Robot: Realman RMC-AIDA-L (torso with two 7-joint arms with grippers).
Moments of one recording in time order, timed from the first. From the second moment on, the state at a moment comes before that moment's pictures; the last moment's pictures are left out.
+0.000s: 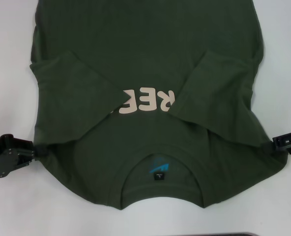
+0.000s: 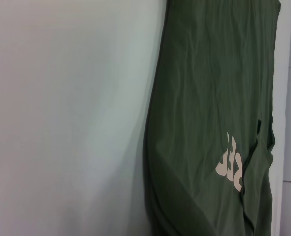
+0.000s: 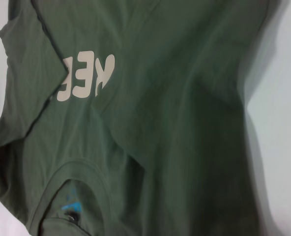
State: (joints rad) left arm -0.38 -2.04 -2.77 -0.68 -0.70 1.73 -2.48; right arm 0.51 1.91 -0.58 -0.61 -2.55 -1.70 2.32
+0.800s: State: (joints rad) left arm -0.38 -2.04 -2.78 -0.68 -0.70 1.73 -2.49; right arm 0.51 1.89 -0.59 -0.62 -2.56 -1.72 2.33
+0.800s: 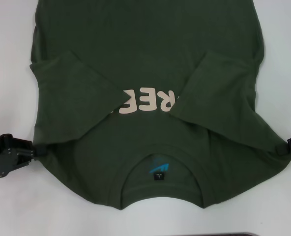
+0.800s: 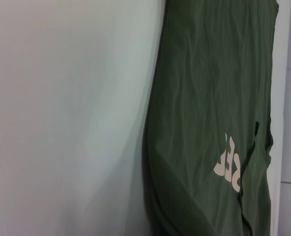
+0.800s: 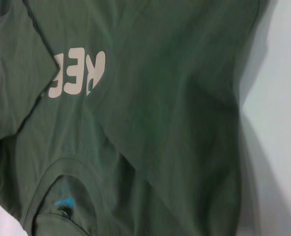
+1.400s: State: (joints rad) left arm -0.38 -2.02 -2.71 -0.68 -0.69 1.77 -2.49; right arm 0.51 1.87 -0.59 -0.63 -2.60 -1.75 2.33
